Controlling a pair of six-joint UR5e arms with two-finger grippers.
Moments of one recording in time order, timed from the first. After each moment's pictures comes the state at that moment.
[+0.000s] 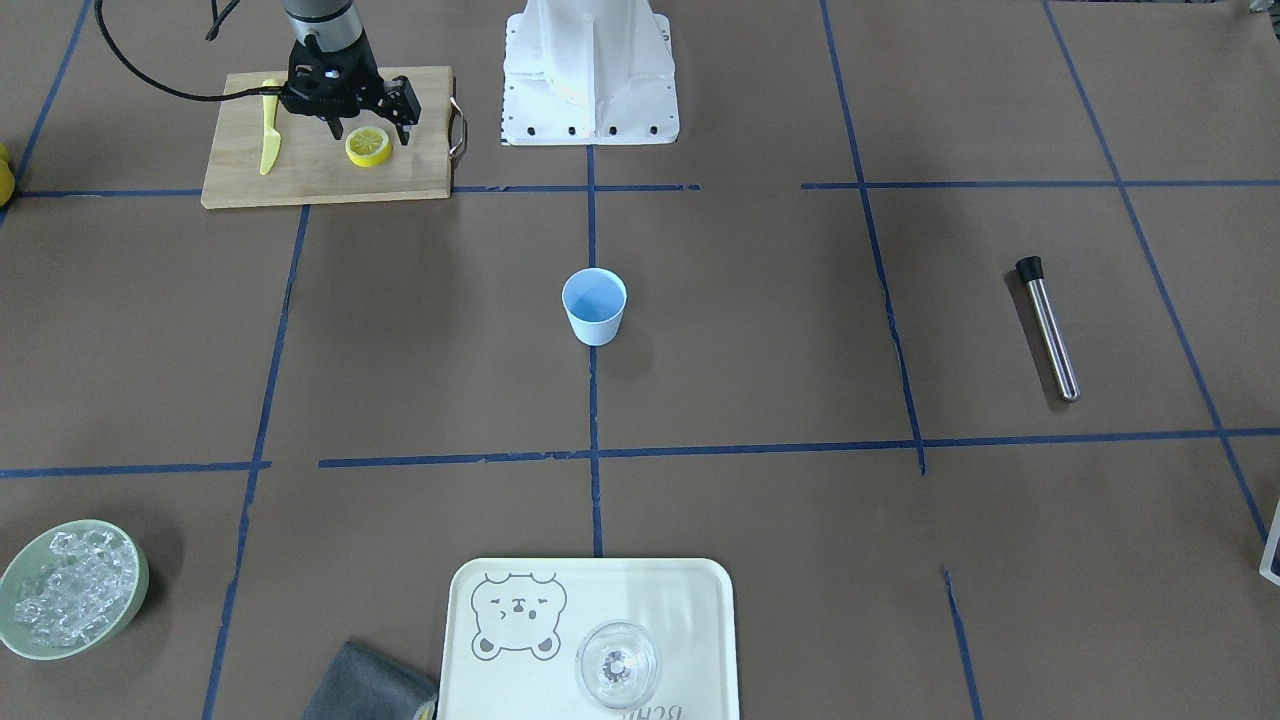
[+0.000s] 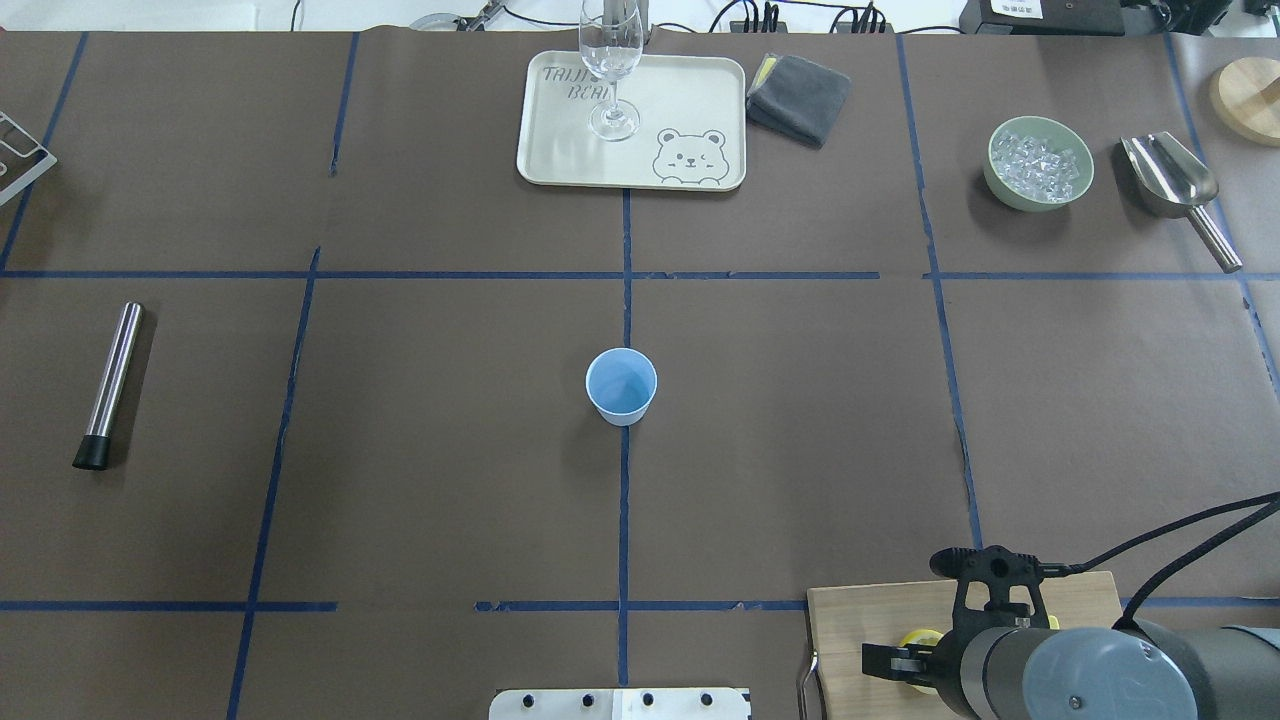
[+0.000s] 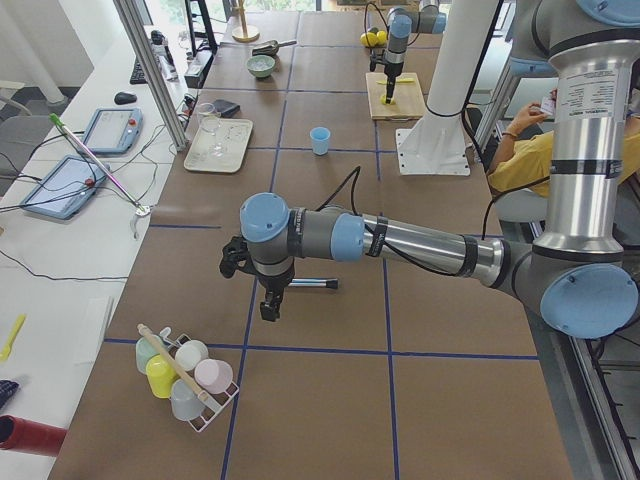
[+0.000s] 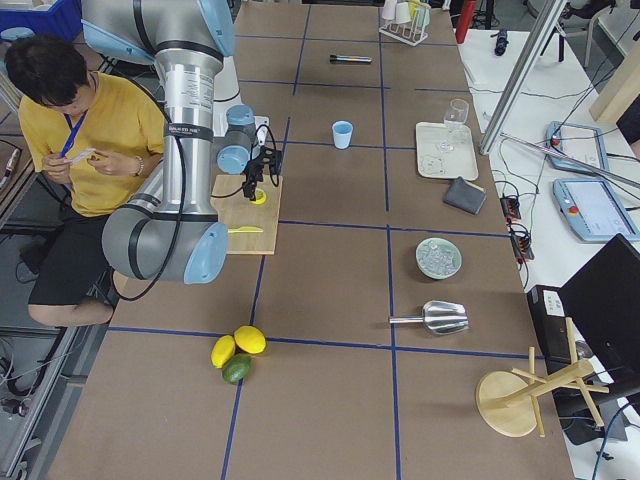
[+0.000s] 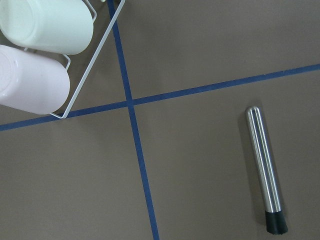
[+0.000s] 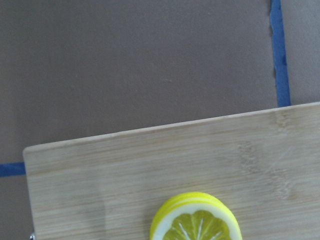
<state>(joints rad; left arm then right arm) -1.55 -1.55 -1.79 -1.45 -2.40 0.13 0.04 -1.69 2.21 -1.34 1.58 1.66</state>
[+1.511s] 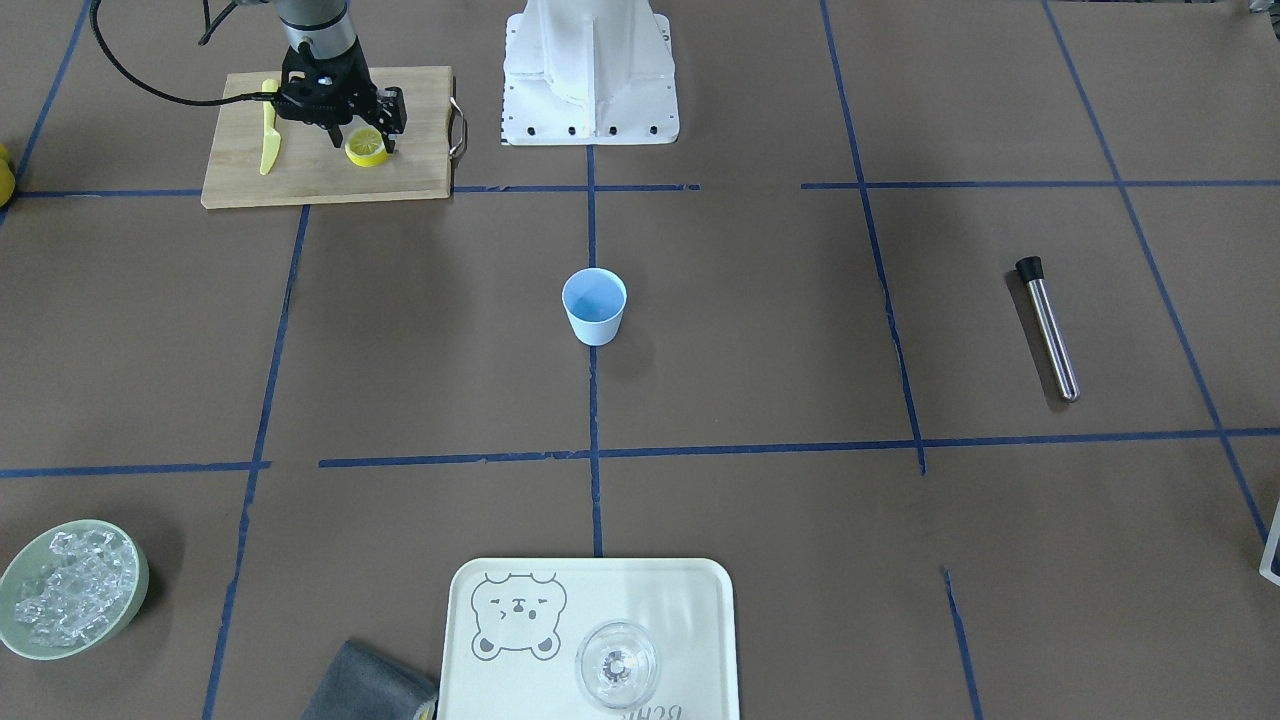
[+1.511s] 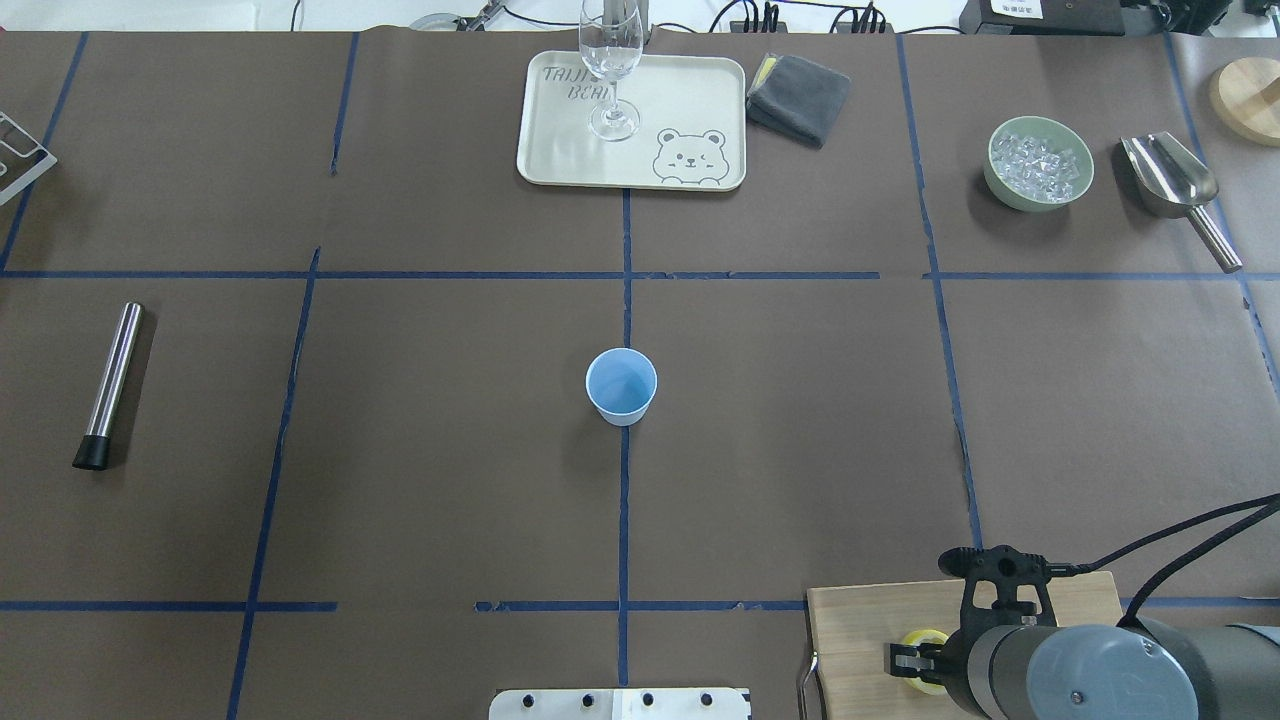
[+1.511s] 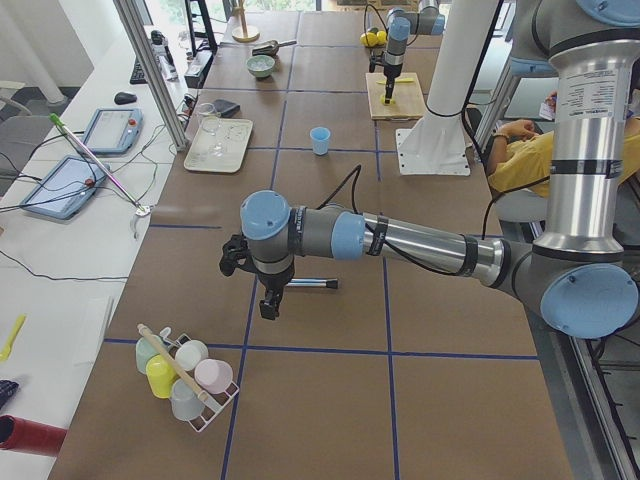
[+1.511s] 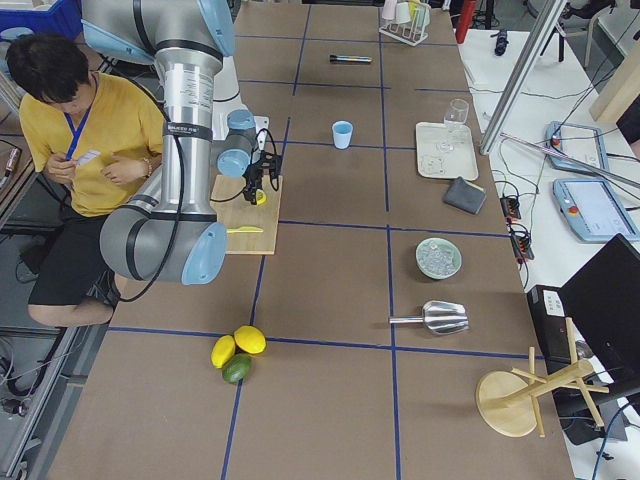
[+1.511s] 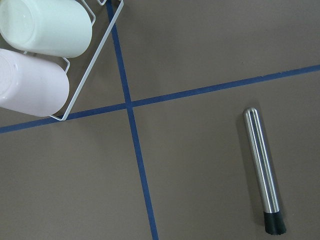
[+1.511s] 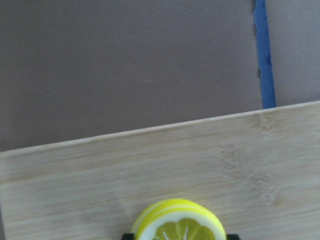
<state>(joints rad) -1.55 -1.55 -1.79 -1.45 -2.40 0.13 0.04 -1.71 2.20 -1.33 1.58 1.67</state>
